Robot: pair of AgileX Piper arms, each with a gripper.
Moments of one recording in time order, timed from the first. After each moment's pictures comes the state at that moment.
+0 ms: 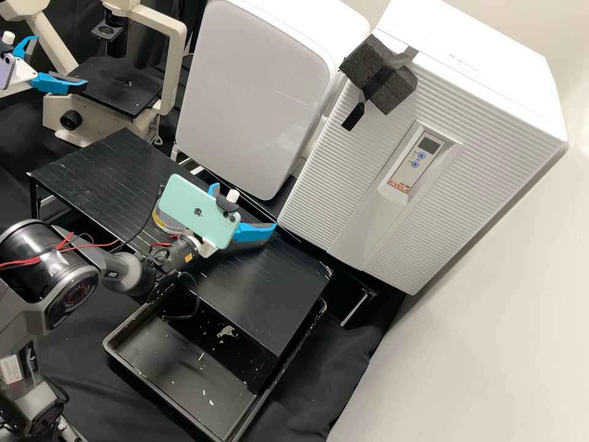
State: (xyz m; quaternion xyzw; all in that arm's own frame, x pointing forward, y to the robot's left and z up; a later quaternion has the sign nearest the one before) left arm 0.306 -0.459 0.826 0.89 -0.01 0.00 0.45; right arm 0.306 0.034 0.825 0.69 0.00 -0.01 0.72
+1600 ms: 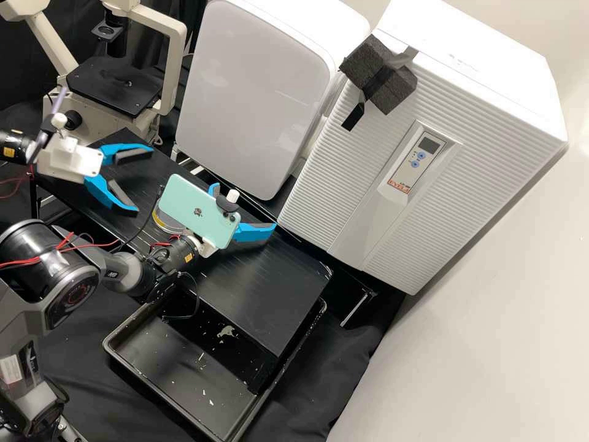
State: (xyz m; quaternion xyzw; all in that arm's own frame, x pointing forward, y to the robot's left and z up) left arm 0.269 -0.613 0.680 0.79 -0.10 -0.45 0.40; right arm 0.306 0.034 0.825 0.69 0.00 -0.01 0.72
